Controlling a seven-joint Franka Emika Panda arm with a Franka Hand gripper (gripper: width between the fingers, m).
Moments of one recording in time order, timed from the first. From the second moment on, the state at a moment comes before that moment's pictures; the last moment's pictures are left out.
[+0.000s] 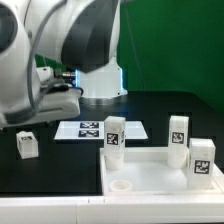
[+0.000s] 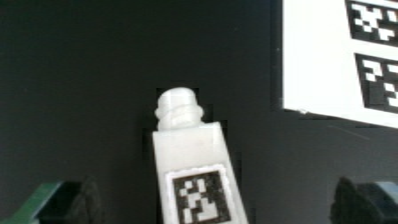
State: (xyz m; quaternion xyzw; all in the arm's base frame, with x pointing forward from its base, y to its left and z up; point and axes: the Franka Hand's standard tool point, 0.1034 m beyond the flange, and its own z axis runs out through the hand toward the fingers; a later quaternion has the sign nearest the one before) arm 0.447 -0.161 0.043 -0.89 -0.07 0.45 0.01
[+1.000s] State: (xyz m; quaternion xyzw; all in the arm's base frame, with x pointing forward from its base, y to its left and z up) arm 0.452 -0.154 0.016 -0.87 -0.09 0.48 -0.03
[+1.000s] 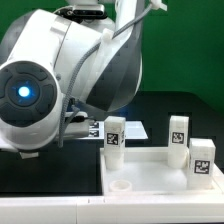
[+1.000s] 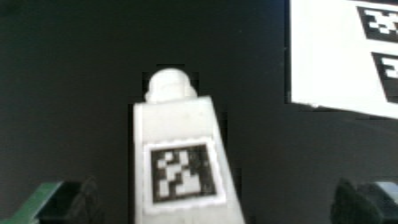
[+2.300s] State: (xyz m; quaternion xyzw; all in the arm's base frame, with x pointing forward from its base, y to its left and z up) arm 0.491 -0.154 0.085 -0.92 -0.07 0.39 -0.02
